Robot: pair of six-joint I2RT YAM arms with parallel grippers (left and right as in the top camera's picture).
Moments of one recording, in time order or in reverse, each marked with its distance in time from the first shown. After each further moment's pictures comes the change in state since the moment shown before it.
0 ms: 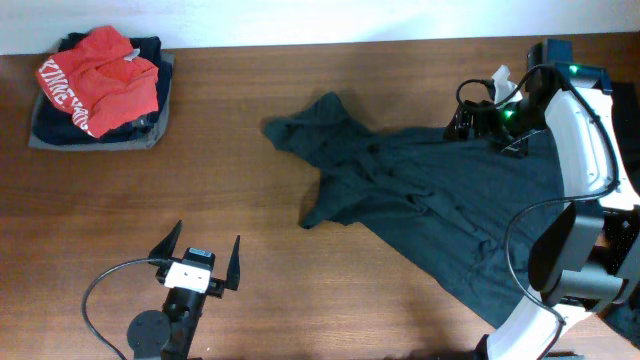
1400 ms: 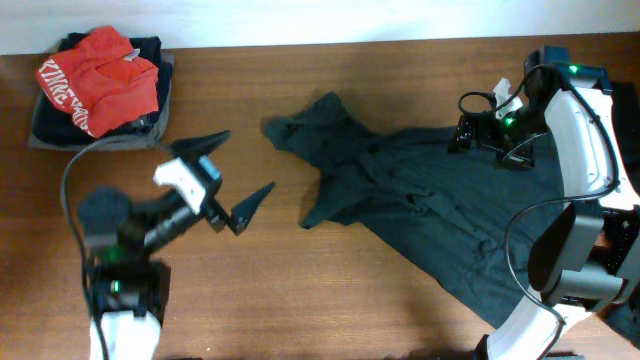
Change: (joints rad) left arm -0.003 0.974 0.710 0.233 0.689 -0.019; right arm 0.000 0.001 0.000 -0.111 0.080 0.019
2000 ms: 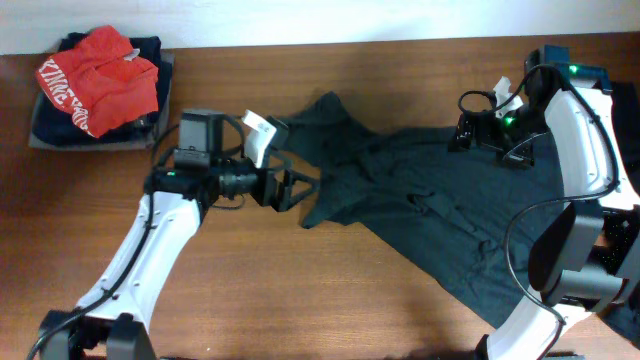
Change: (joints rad) left arm -0.236 0.557 0.361 -0.660 -0.115 -0.017; right arm 0.000 0.001 0.000 0.016 0.000 -0.001
